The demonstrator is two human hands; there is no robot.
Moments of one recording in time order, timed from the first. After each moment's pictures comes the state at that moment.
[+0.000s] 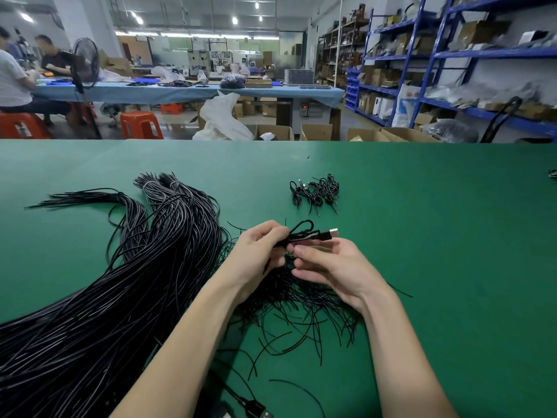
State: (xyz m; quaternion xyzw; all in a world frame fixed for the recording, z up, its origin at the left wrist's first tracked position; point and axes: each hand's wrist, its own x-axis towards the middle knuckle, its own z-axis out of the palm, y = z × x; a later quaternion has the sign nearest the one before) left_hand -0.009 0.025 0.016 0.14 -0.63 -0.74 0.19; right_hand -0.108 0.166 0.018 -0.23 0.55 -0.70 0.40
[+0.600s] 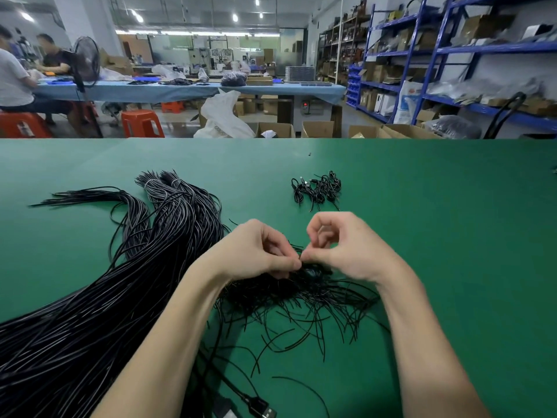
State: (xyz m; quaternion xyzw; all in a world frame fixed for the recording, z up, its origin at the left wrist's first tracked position) left_hand 0.011 0.014 0.050 0.12 -0.86 -0.49 0.06; right_hand -0.118 0.175 0.053 -0.46 0.78 -0.42 0.14
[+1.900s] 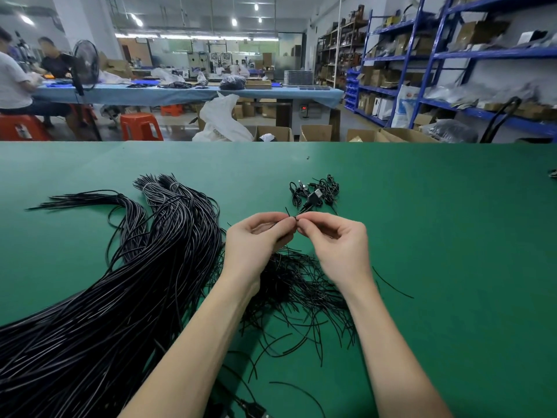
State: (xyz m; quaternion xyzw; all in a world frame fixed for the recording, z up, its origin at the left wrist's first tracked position) left_hand -0.014 0.041 0.033 0.23 -0.54 -0.74 0.35; right_hand -0.107 0.141 0.019 -0.33 0.60 -0.73 0.05
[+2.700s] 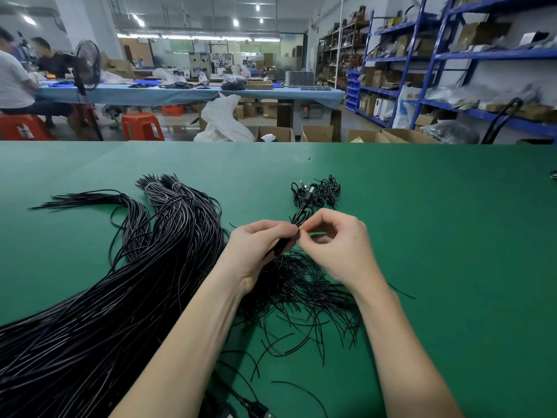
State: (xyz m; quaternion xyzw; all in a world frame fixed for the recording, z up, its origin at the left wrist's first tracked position) left_hand -0.009 0.031 0.041 0.25 -0.54 -0.77 0.23; right_hand -0.109 0.152 0.032 -0.41 0.71 -0.57 -0.01
